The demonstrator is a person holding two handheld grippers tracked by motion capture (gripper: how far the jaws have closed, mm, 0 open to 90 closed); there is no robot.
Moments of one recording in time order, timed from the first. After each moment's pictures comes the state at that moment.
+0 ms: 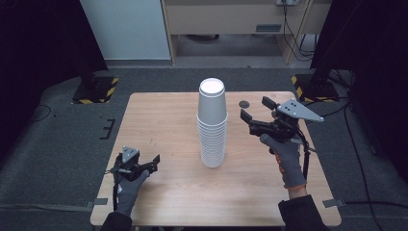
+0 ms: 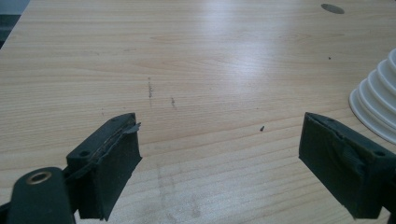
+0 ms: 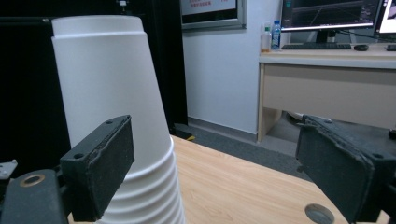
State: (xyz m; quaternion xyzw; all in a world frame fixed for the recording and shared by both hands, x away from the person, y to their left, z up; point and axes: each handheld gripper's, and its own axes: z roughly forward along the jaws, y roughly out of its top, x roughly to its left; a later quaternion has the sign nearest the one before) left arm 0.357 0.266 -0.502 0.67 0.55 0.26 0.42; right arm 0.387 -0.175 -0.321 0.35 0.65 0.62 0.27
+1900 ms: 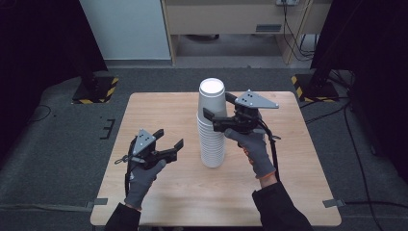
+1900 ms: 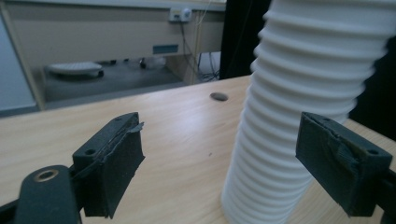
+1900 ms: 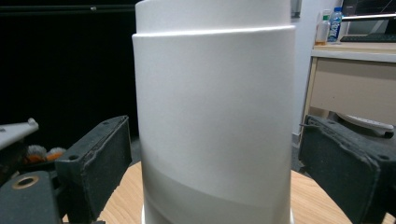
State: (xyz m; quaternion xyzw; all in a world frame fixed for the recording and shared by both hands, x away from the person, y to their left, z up) left arm 0.358 0.191 -0.409 0.68 0.40 0.25 0.56; right arm 0.408 -0.090 -0.316 0.30 0.69 0.63 0.22
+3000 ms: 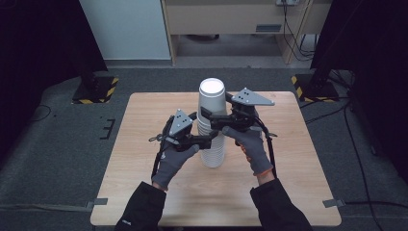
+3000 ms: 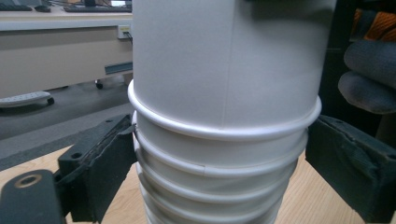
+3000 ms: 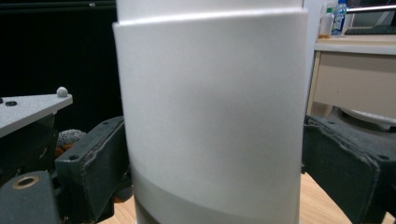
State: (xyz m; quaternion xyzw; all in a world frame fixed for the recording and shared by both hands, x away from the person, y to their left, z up) left arm 0.394 0.108 -0.374 0.71 0.32 0.22 0.59; right arm 0.417 -0.084 -0.318 0.31 0.69 0.62 0.21
